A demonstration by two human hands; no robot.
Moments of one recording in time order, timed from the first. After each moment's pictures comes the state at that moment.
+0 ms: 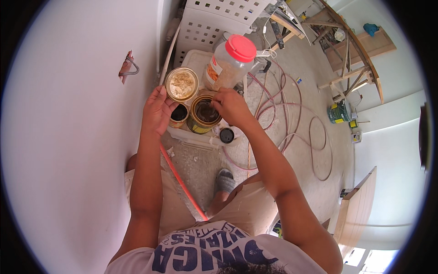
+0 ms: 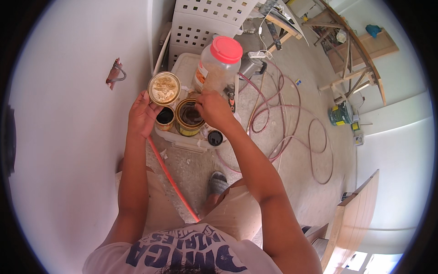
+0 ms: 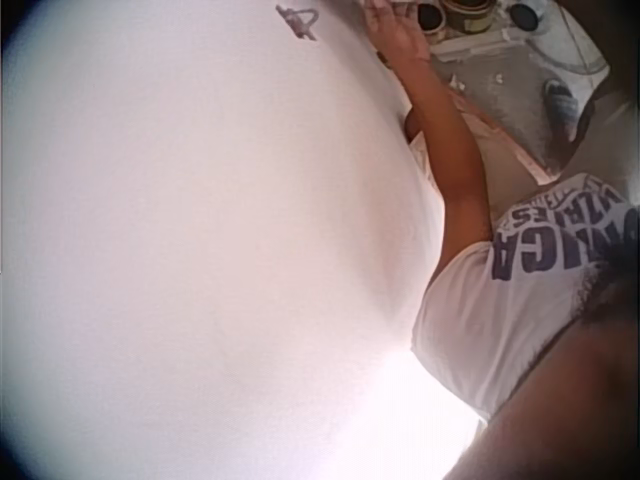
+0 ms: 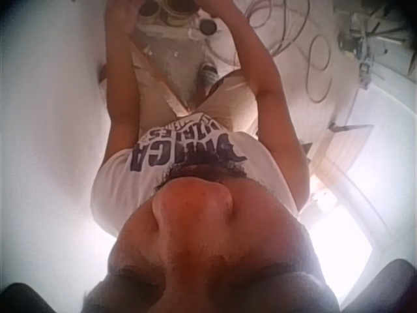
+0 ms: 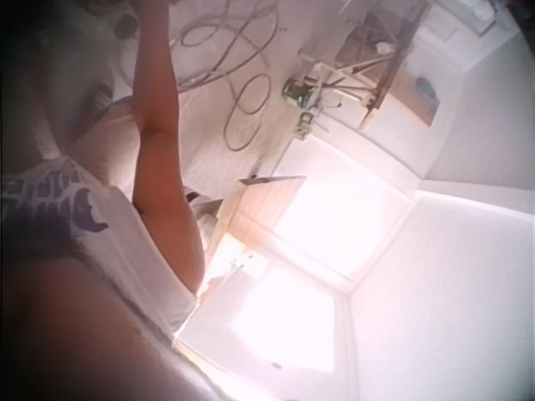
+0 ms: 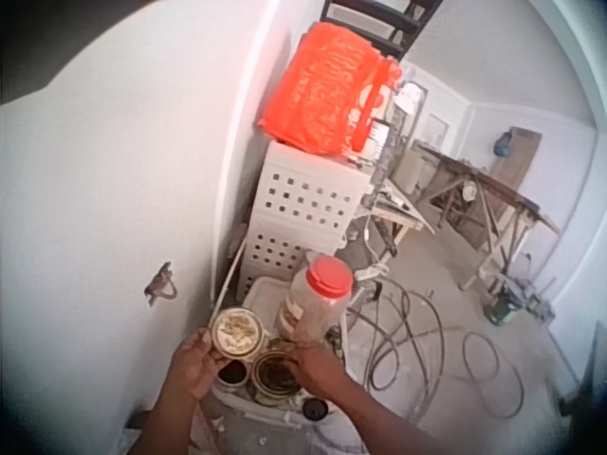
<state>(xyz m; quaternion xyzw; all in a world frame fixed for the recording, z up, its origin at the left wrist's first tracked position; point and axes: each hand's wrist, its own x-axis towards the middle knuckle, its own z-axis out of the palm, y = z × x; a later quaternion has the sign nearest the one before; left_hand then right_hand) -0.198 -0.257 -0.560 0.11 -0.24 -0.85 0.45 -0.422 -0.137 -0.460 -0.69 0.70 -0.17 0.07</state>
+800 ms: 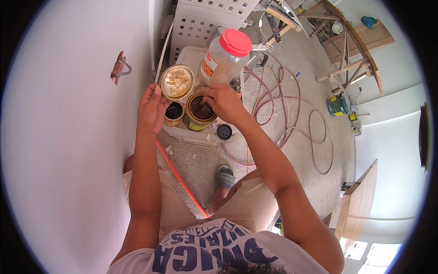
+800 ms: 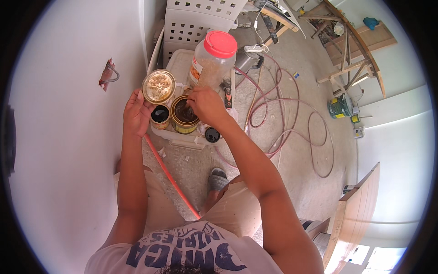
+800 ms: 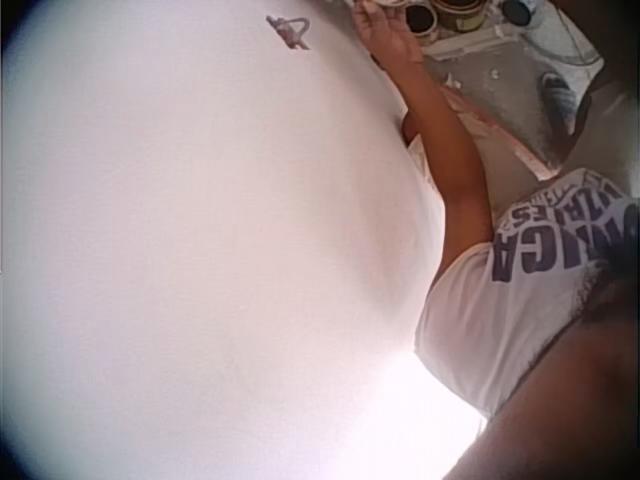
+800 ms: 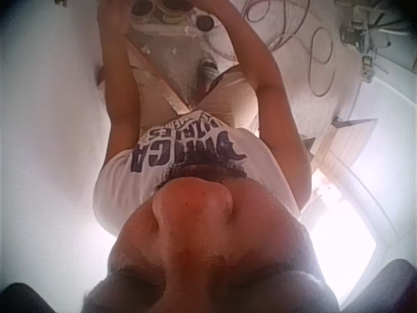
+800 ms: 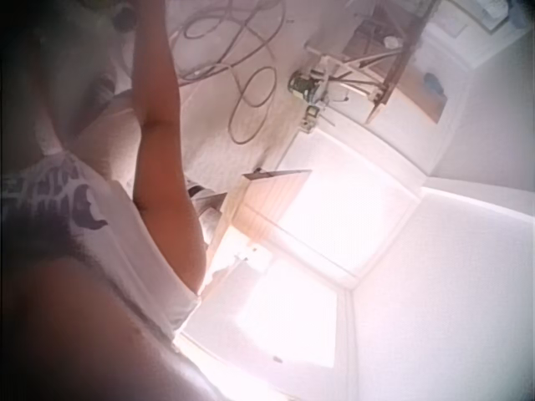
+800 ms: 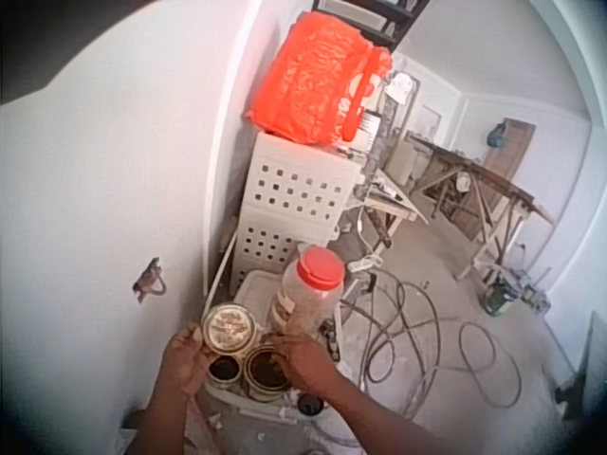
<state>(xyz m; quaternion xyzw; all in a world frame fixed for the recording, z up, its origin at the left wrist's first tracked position) -0.201 -0.253 -0.551 0.10 -0.28 -0.83 0.47 -0.427 -0.144 -0.474 -0.72 0.66 -0.22 0.05</state>
